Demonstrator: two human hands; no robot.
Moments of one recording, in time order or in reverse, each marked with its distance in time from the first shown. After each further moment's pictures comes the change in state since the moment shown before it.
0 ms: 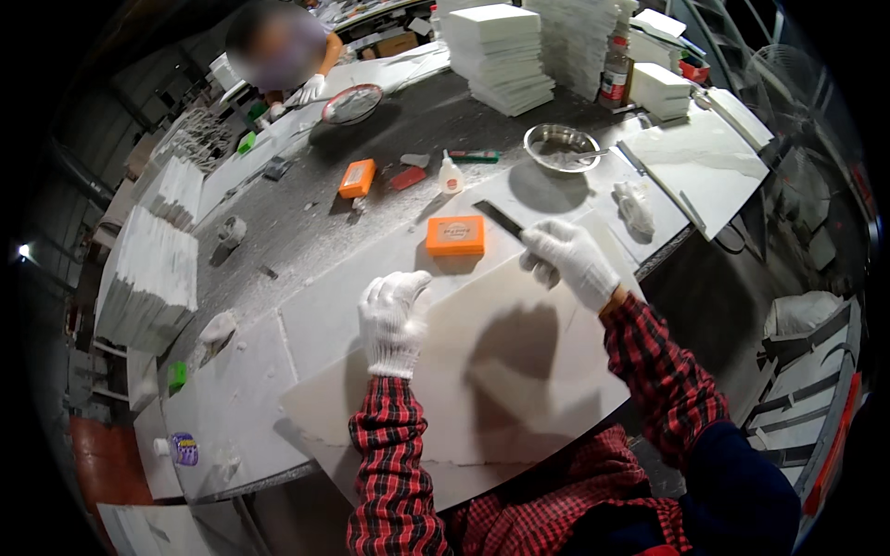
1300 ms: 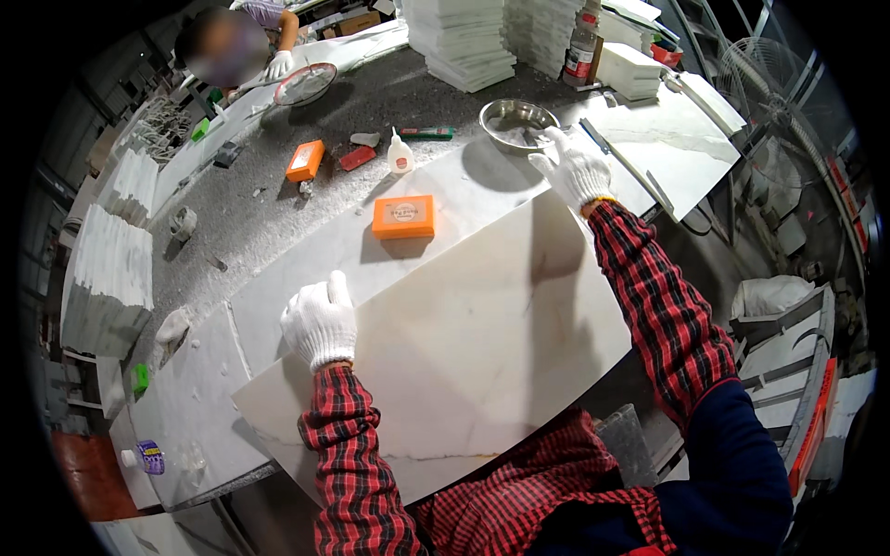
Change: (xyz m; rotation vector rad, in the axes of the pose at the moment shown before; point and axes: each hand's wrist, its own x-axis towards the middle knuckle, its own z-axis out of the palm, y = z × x) left_hand 0.008 0.005 -0.008 0.415 -0.251 -0.618; right_hand 0.101 0.028 -0.124 -1.402 0.665 -0.418
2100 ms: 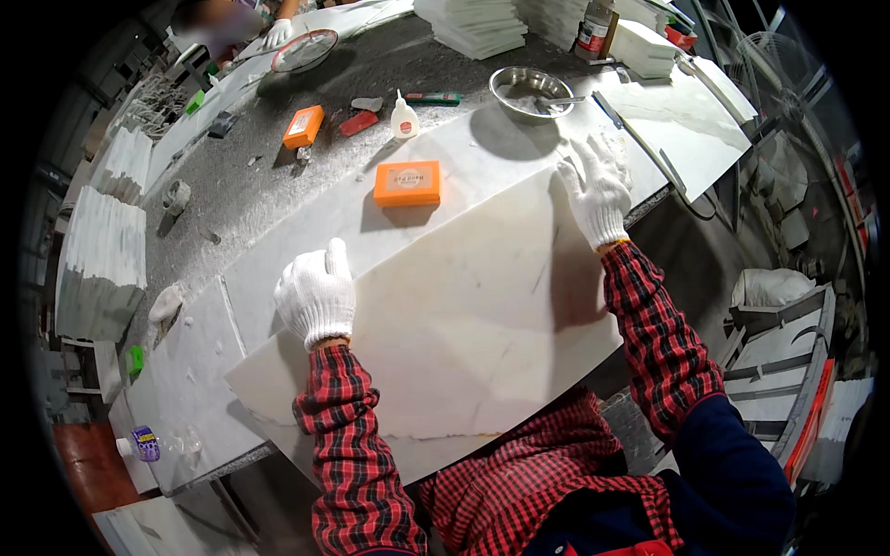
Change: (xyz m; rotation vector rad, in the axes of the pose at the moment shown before) left_hand 0.001 -0.002 -0.001 0.001 -0.006 -0.022; right_hand -0.085 -0.005 0.007 -0.012 0.208 0.024
